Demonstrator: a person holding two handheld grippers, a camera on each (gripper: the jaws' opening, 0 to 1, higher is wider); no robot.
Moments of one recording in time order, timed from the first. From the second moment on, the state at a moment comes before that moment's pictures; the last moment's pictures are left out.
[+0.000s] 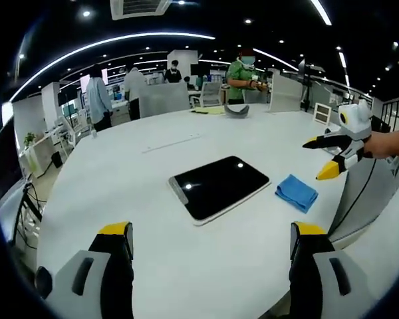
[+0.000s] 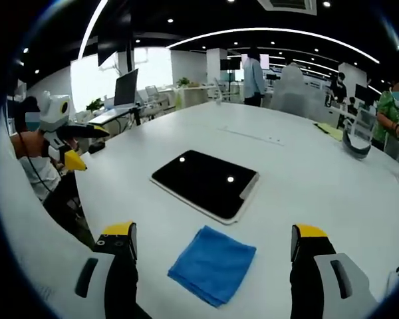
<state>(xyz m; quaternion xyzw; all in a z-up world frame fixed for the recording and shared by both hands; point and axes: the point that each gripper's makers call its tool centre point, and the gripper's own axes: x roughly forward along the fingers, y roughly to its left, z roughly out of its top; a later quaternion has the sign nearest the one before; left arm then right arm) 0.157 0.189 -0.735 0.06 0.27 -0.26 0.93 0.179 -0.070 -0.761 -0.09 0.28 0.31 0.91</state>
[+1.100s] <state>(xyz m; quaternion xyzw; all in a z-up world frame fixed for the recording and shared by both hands) 0.142 0.203 -0.747 0.06 0.28 -0.24 0.93 0.153 -0.069 -0.781 -0.10 0.30 0.32 0.89</state>
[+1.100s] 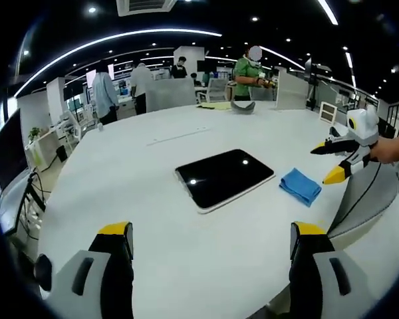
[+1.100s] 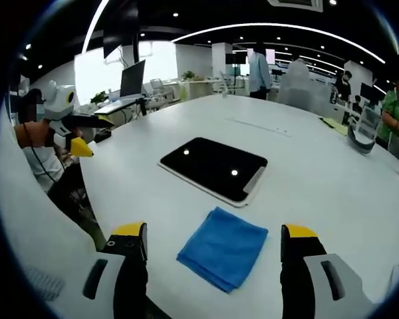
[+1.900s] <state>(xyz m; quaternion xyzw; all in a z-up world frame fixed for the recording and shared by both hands) 0.132 0.209 -0.748 0.07 0.29 -0.23 0.93 0.159 -0.072 -0.793 -0.11 0.32 0.32 0.88</state>
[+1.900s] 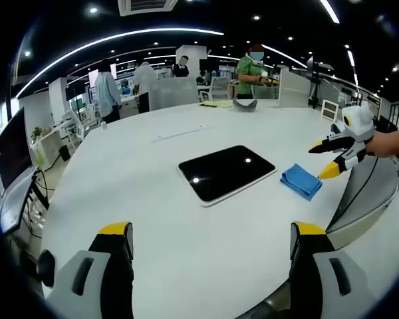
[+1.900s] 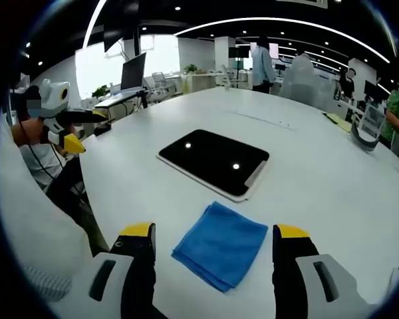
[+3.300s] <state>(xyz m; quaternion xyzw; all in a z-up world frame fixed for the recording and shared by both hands) 0.141 0.210 -0.746 0.06 0.28 -0.23 0.93 0.170 -0.072 -0.856 -0.18 0.43 0.32 0.82</state>
